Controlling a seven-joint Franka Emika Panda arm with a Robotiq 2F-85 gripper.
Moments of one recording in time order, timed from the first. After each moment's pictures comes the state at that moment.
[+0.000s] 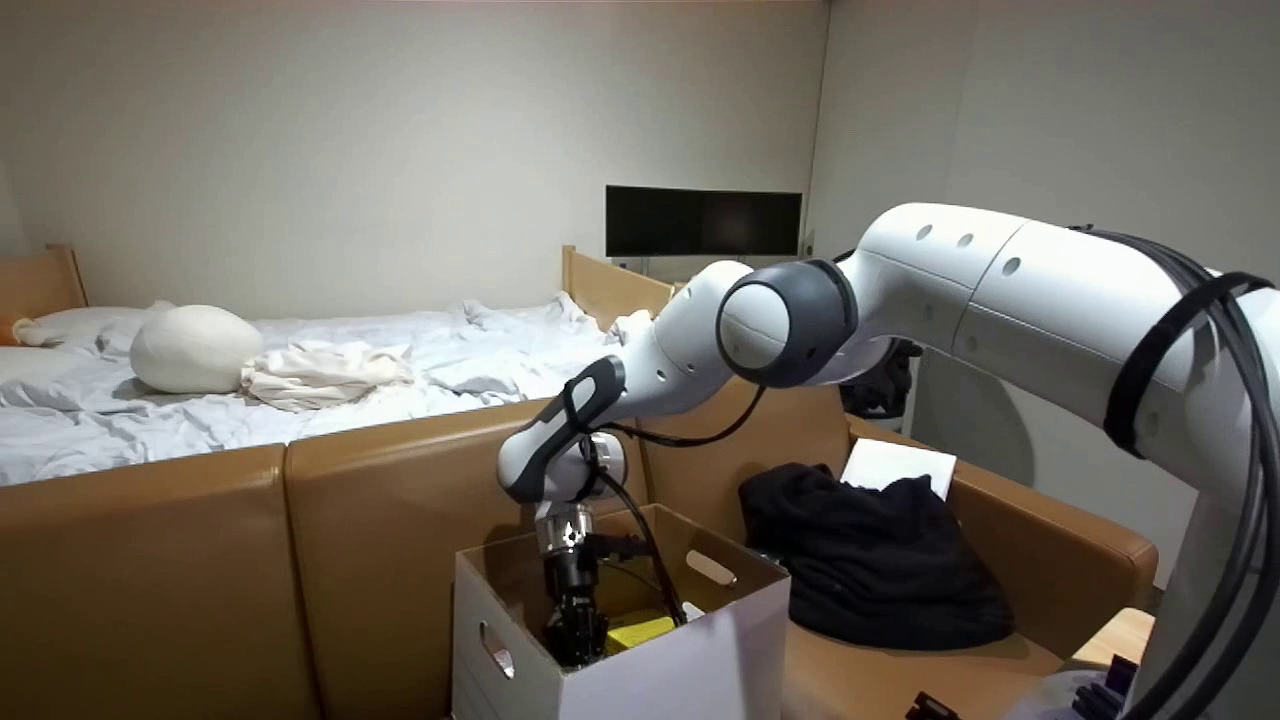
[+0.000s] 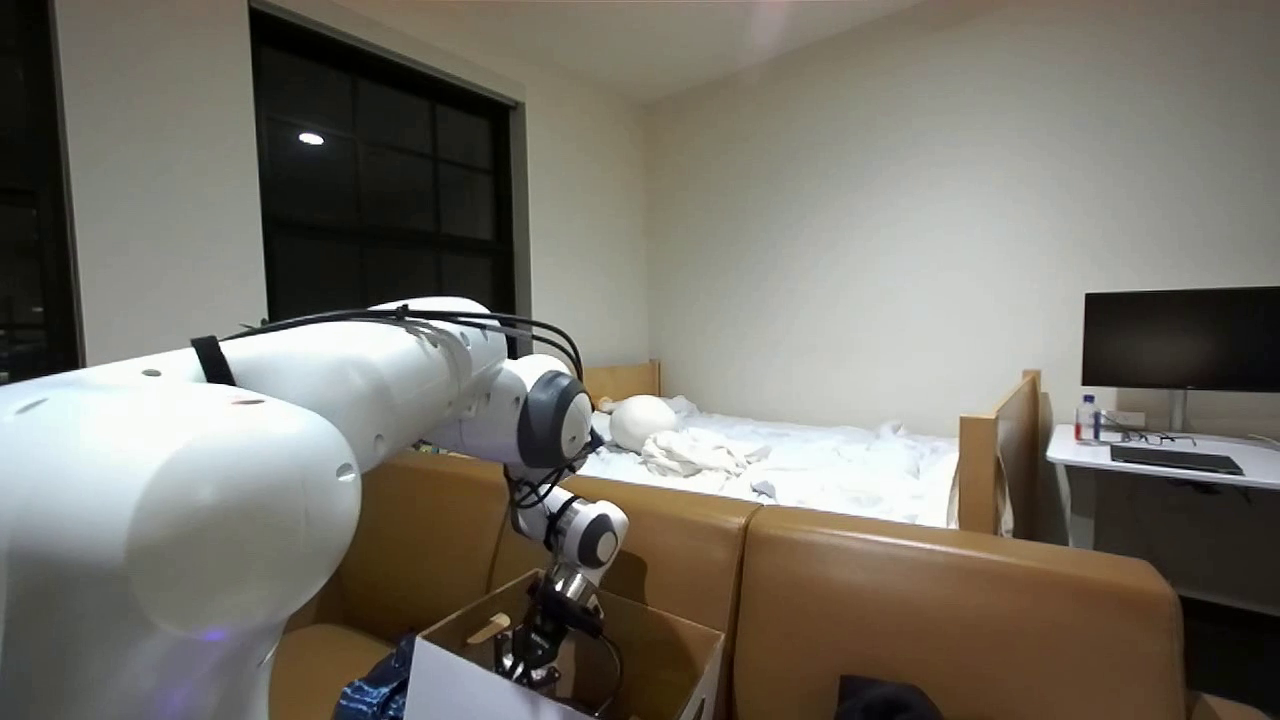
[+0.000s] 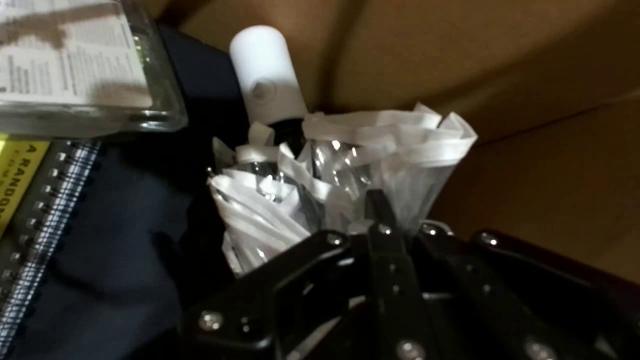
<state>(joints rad) 0.16 1.31 0.16 -1.17 0.22 1.75 -0.44</state>
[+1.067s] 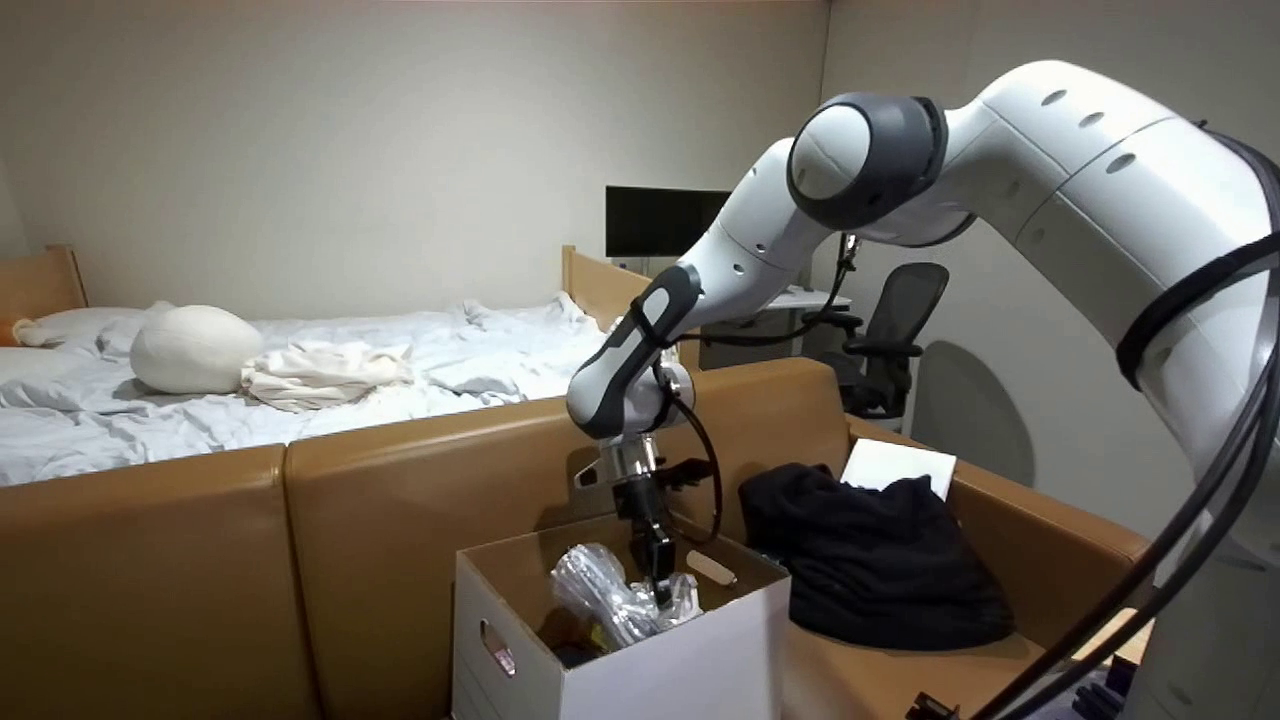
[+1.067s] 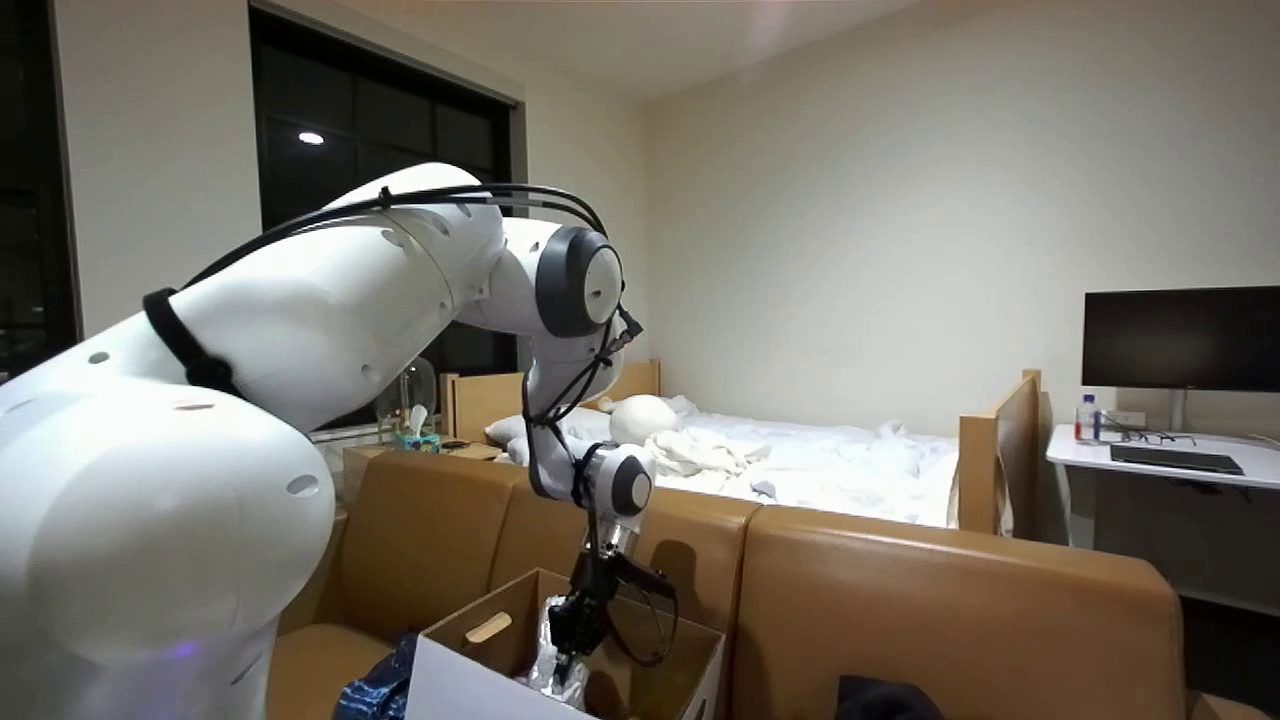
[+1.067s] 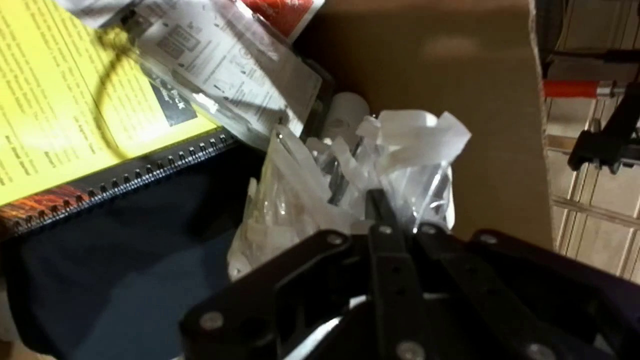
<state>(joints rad) -0.02 0.89 0.20 -1.69 -0.01 1.98 -1.26</state>
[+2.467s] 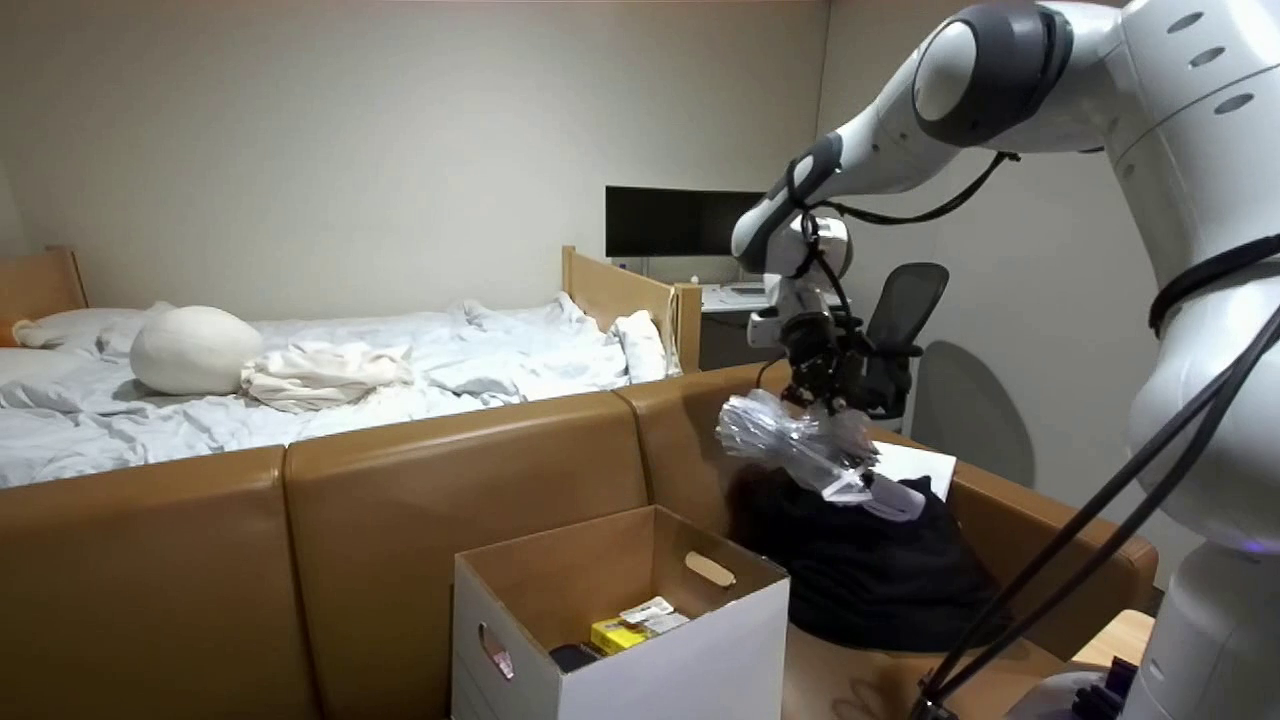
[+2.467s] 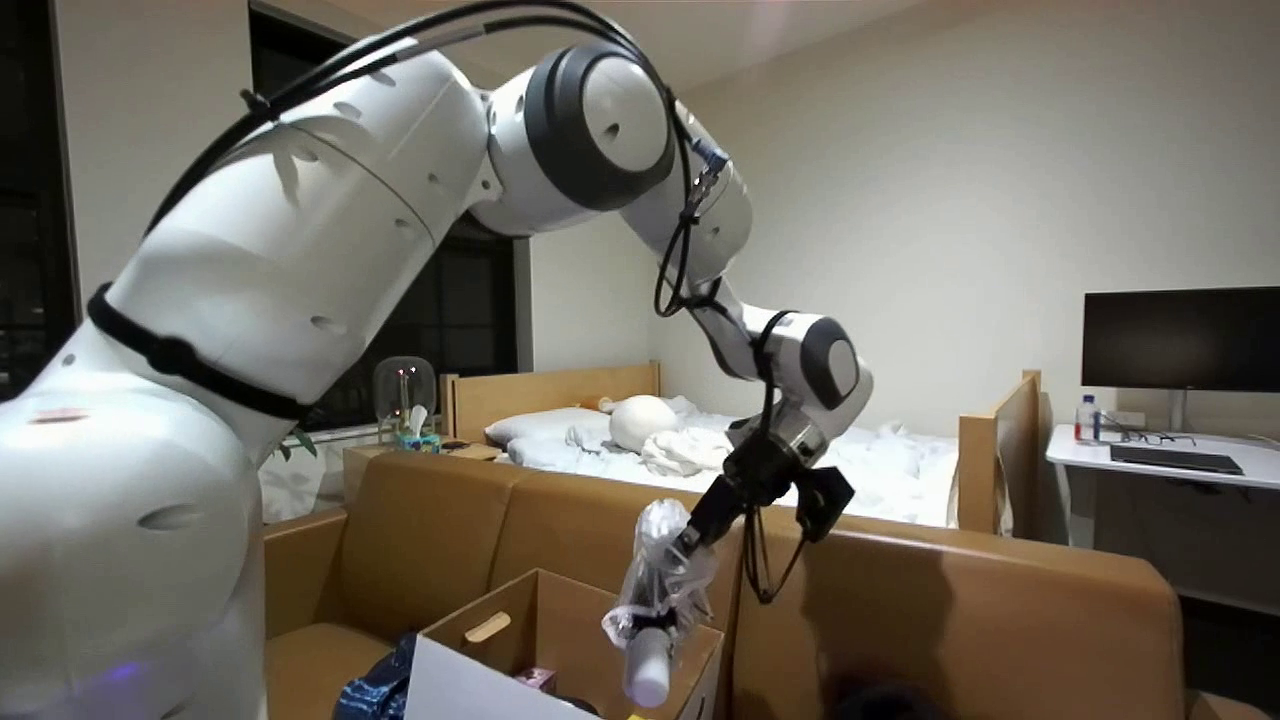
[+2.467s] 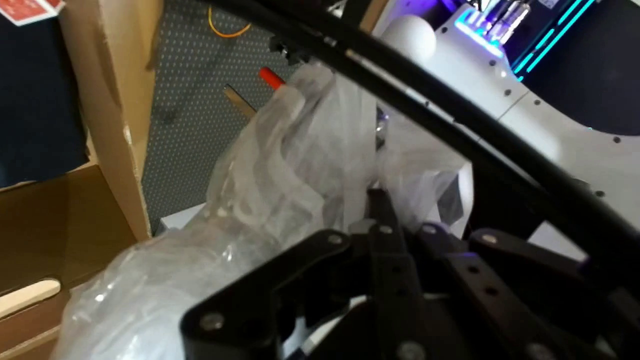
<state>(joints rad) -0.36 0.61 0.01 -1.61 0.14 1.19 -2.09</state>
